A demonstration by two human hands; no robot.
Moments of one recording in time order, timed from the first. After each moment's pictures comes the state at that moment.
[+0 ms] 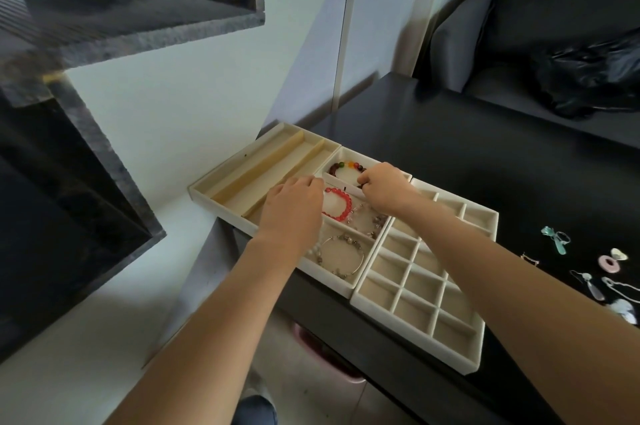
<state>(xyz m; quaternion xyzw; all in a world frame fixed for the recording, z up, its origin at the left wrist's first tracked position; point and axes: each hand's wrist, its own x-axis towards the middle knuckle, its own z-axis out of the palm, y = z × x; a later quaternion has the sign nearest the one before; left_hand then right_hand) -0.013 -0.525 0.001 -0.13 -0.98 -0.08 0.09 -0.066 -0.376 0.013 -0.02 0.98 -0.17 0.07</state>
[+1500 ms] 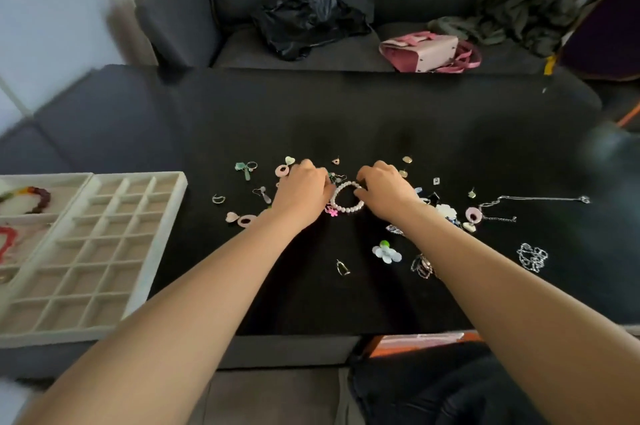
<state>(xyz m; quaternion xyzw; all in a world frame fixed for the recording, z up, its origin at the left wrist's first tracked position) 0.091 -0.133 -0.009 -0.41 -0.89 -0.17 -0.01 0.176 -0.012 0.003 0.27 0.96 -0.12 0.01</state>
